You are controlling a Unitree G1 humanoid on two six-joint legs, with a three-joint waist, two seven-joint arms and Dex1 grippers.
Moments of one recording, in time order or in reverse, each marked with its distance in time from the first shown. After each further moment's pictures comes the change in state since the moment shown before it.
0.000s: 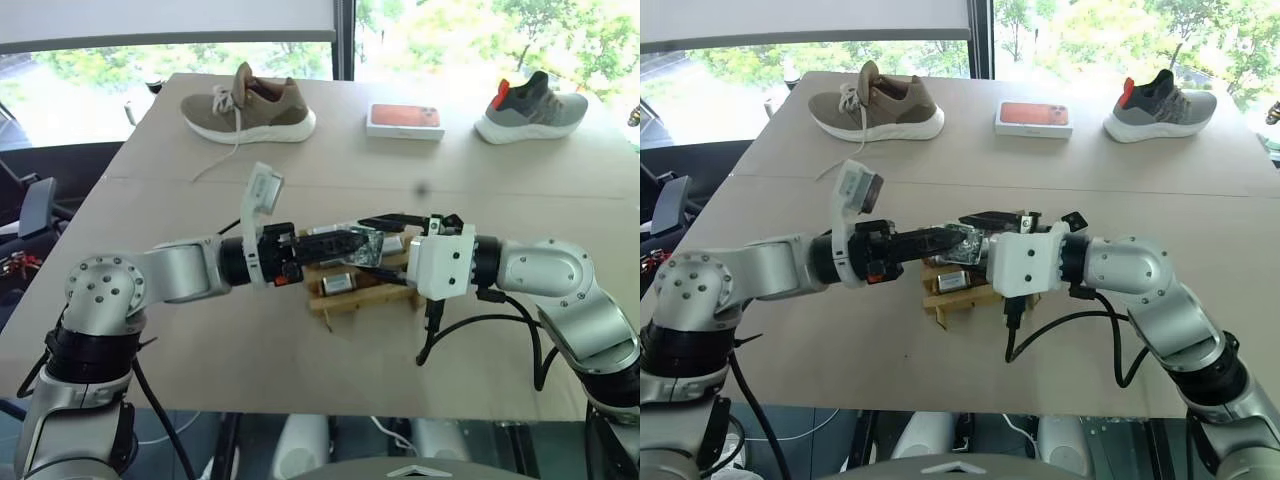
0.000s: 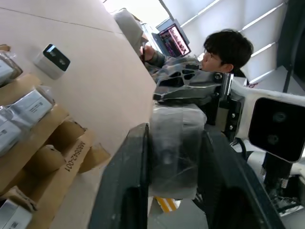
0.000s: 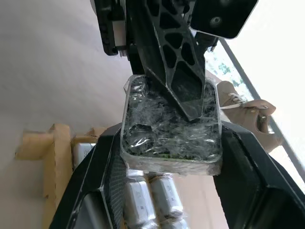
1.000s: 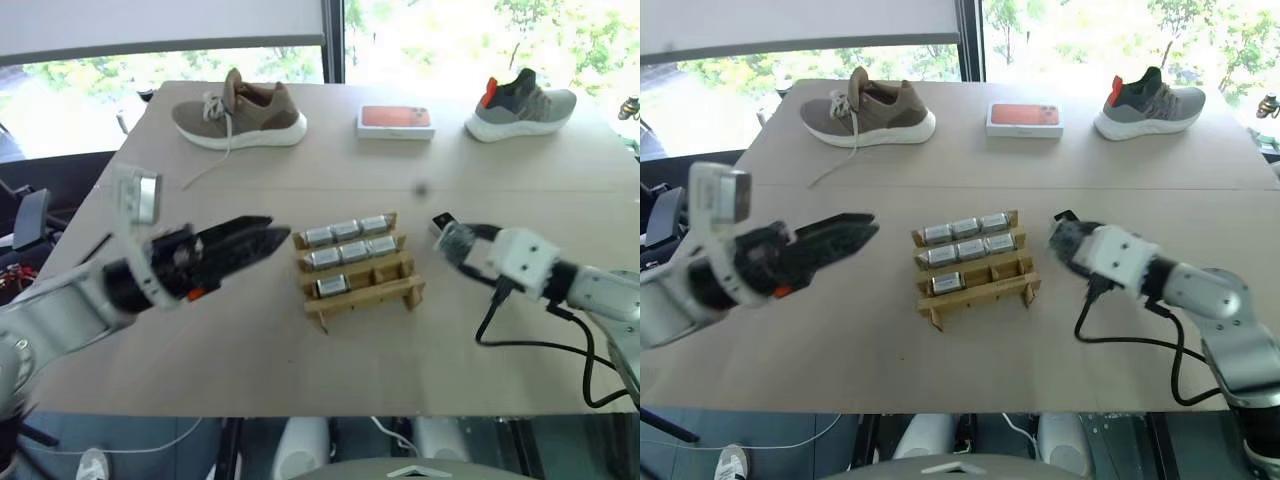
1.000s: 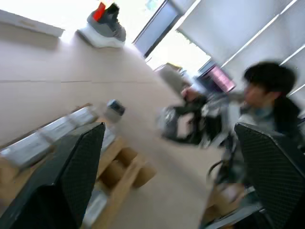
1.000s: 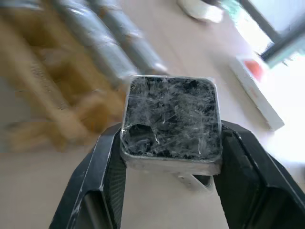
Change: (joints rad) left arm 0.326 0.163 0.294 -0.146 -0.019 -0.247 -0.088; right arm 0.270 -0.140 -0.191 0.066 0.042 -0.093 -0.040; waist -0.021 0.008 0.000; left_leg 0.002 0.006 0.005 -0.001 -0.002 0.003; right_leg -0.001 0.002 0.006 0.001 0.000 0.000
